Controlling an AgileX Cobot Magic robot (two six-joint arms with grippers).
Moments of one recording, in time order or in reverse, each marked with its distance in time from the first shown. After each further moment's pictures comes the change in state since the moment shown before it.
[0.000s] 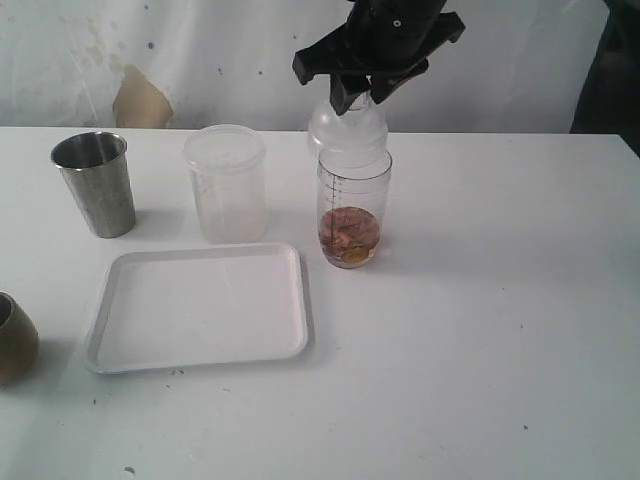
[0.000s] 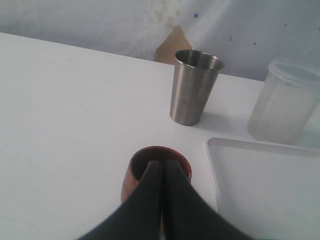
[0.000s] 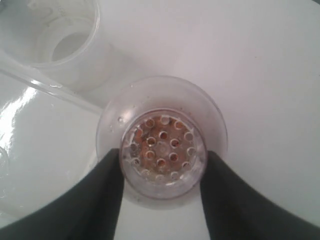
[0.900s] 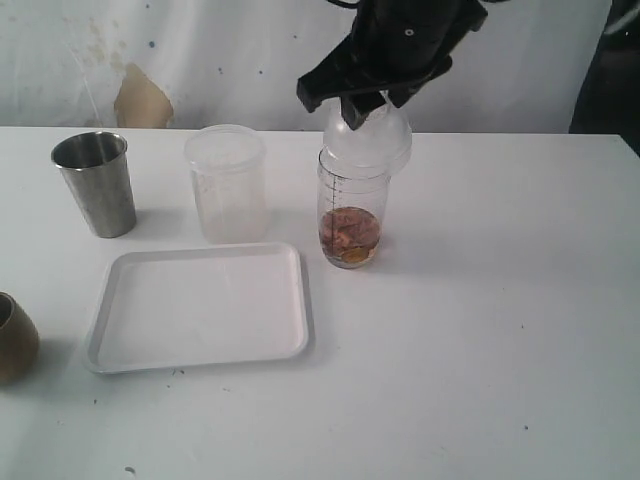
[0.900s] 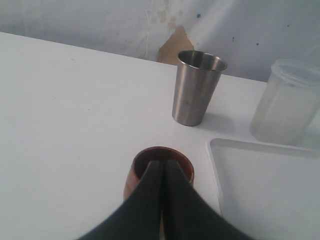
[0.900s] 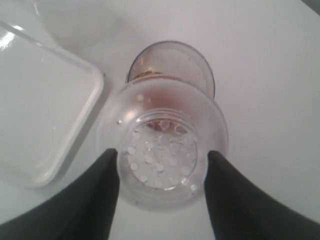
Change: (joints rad) left arm 0.008 0.000 0.000 0.000 0.000 0.000; right arm 0.109 -0.178 0.216 -0.186 -0.011 0.055
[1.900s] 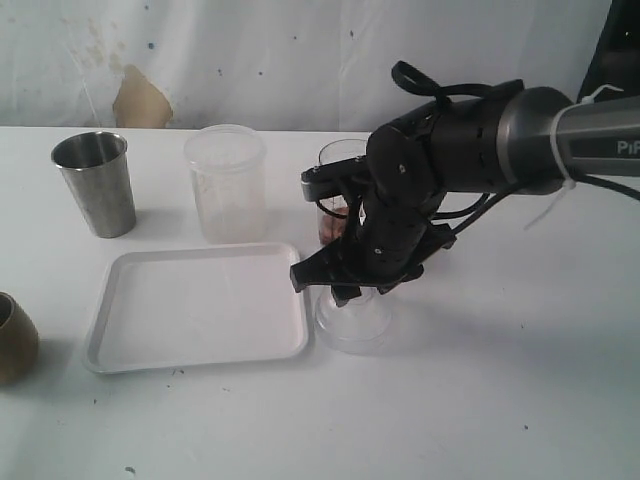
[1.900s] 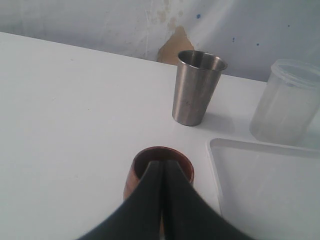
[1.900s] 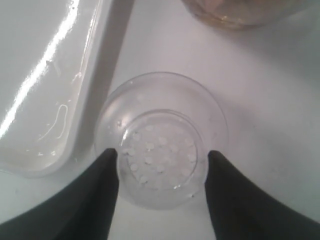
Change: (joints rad) left arm 0.000 0.000 0.000 -0.002 0.000 0.000; right arm 0.019 0.036 0.621 0.124 -0.474 0.253
